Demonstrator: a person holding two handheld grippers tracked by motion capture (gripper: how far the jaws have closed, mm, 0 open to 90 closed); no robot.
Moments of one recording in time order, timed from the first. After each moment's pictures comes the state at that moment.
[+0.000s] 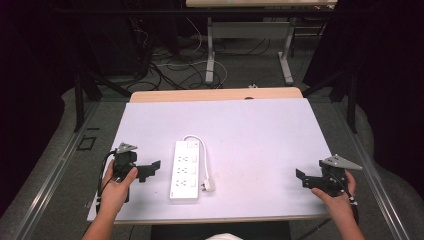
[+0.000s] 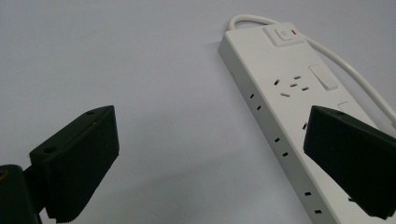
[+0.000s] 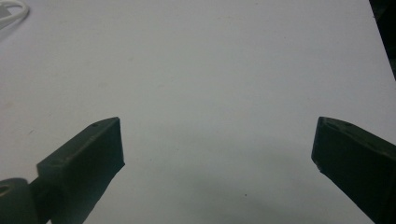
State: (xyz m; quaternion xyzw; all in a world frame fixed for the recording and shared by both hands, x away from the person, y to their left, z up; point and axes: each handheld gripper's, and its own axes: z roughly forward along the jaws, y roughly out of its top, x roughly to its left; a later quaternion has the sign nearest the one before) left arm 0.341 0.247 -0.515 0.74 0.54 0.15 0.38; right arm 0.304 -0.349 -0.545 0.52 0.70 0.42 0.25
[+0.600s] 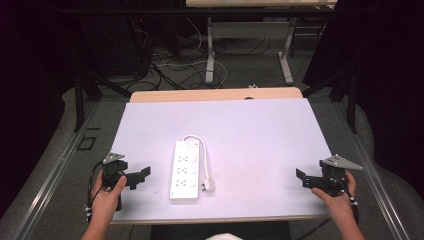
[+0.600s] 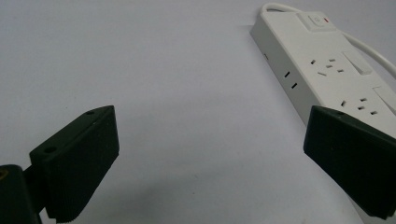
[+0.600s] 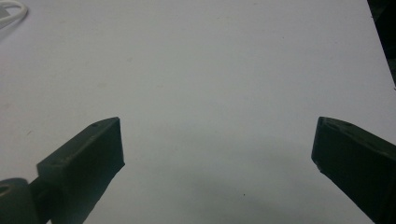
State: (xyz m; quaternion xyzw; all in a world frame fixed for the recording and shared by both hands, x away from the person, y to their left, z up) left arm 0.326 0.278 -0.538 0.71 0.56 0.15 0.39; right arm 0.305 -0.350 -0.545 0.52 0.70 0.42 0.26
